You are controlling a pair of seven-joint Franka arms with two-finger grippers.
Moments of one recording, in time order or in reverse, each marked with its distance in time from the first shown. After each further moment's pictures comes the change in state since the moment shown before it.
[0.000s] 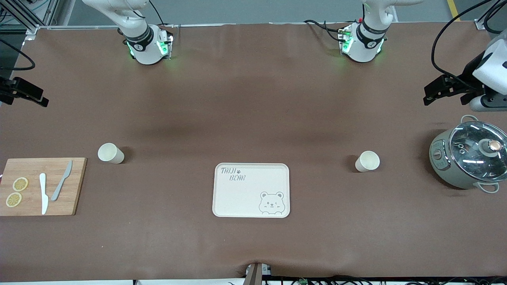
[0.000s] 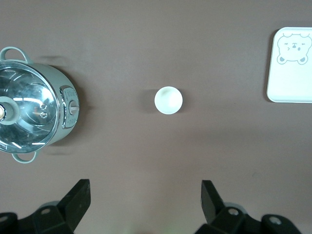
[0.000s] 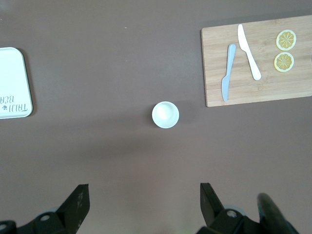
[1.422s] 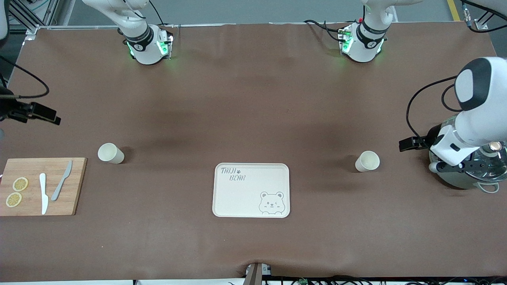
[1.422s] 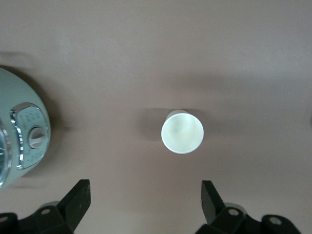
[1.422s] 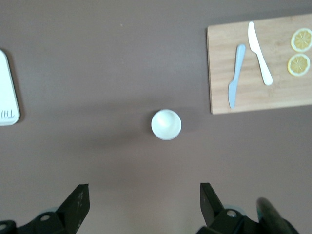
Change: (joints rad) left arm 0.048 0.244 0.002 -0.186 -0.004 0.358 -0.018; right arm 0.002 0.127 0.003 0.000 -0.003 0.087 0.000
